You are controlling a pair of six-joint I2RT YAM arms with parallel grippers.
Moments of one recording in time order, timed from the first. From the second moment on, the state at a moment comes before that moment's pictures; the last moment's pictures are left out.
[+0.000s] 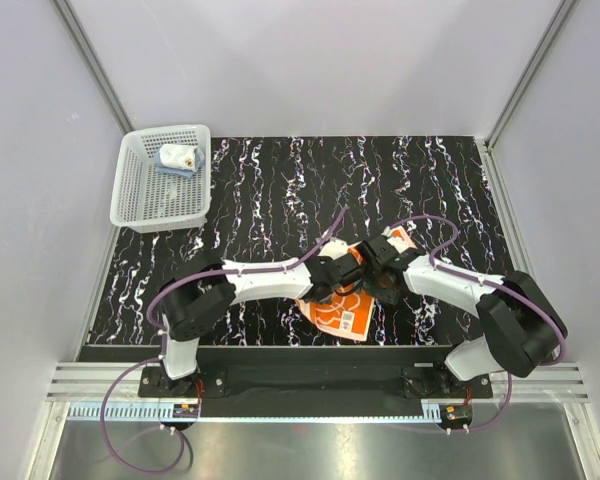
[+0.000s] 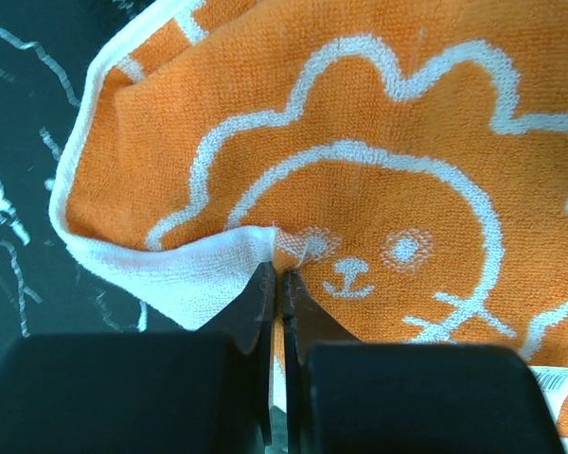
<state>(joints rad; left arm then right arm) -1.10 1.92 1.27 -0.63 -0.46 -0.70 0.64 1.44 0.74 -0.51 0.20 0.94</state>
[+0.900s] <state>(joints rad) -0.95 1.37 1.01 -0.88 -0.47 -0.56 0.41 1.45 1.00 -0.52 0.15 0.74</state>
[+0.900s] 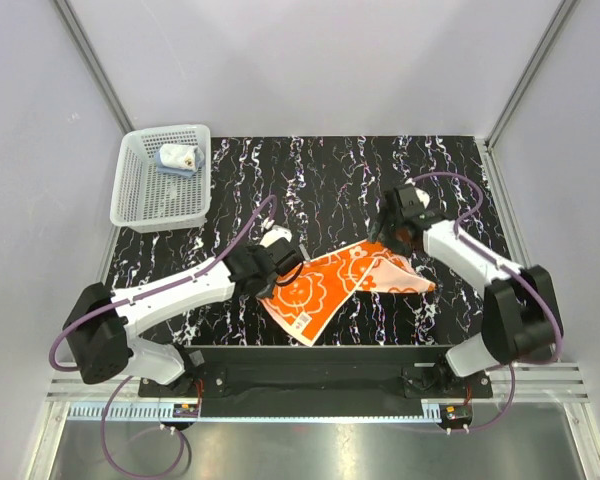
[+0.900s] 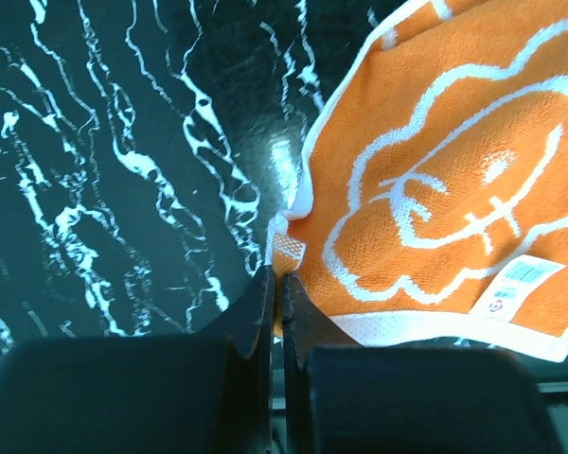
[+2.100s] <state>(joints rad) -0.91 1.30 0.97 -0.92 -0.48 -0.51 0.27 1.93 1.25 -0.42 0.02 0.62</state>
